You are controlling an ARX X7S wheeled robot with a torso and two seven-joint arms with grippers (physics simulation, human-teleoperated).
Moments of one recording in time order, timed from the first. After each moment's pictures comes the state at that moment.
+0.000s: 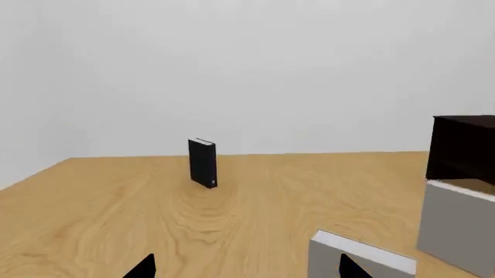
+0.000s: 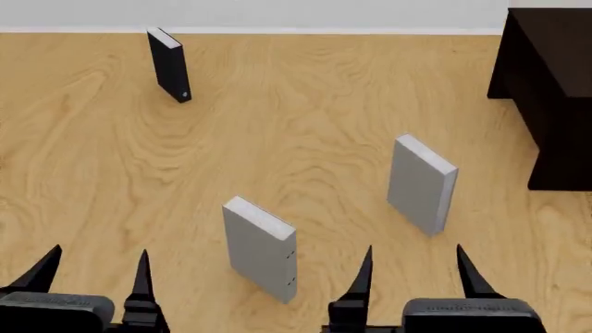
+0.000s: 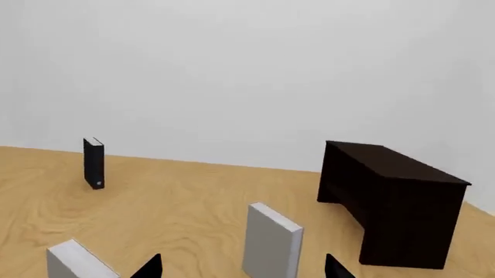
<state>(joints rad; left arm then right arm) -0.13 -0.05 0.07 0.18 -0.05 -0.19 -0.06 0.11 0.09 -0.04 -0.33 -0.02 0.30 0.06</state>
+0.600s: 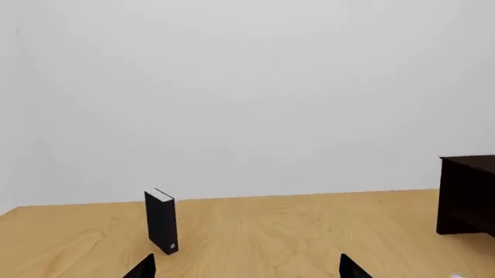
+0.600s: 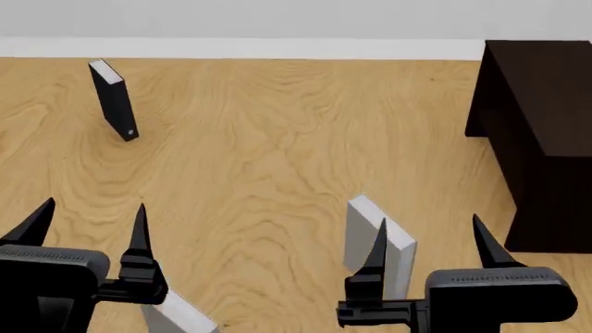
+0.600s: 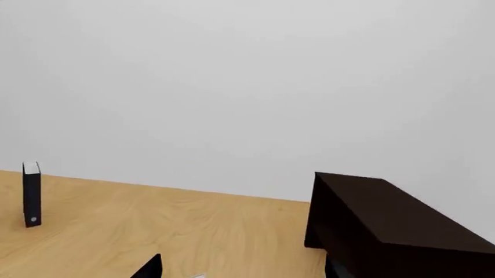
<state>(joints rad) -0.25 -0.10 0.12 0.25 -0.08 -0.30 -0.10 0.18 0.17 -0.02 -0.37 0.05 0.36 0.03</state>
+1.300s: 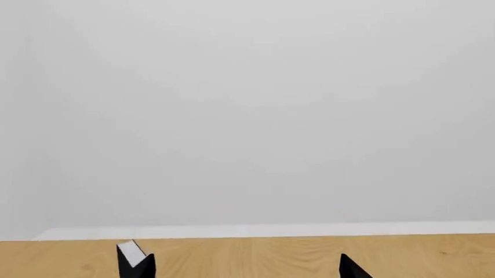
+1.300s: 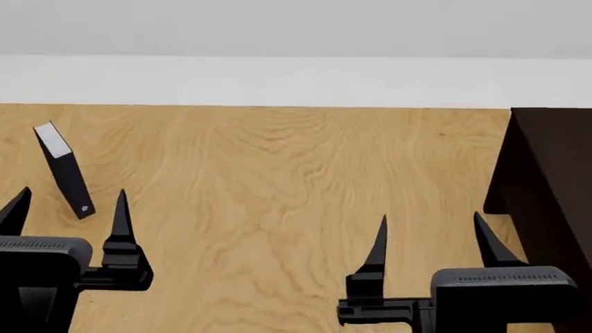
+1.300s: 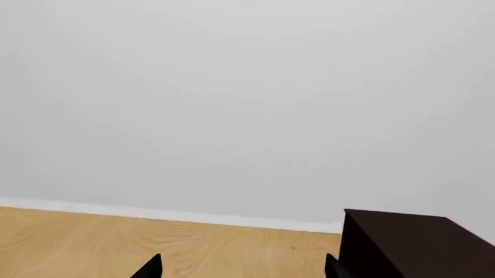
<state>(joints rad) -0.27 -0.13 0.13 0.31 -0.11 -0.34 -0.18 0.18 0.18 -0.02 -0.39 0.10 0.37 0.05</state>
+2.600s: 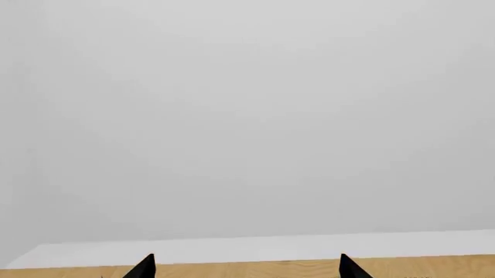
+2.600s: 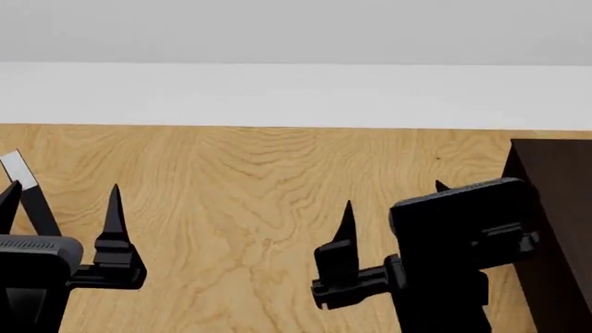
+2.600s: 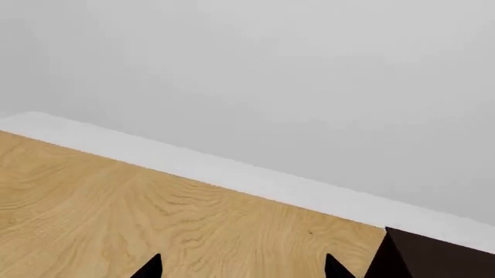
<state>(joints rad) -0.27 -0.19 0.16 0.37 -0.15 -0.36 -0.22 0.47 0.28 -0.12 -0.64 0.22 1.09 0.03</state>
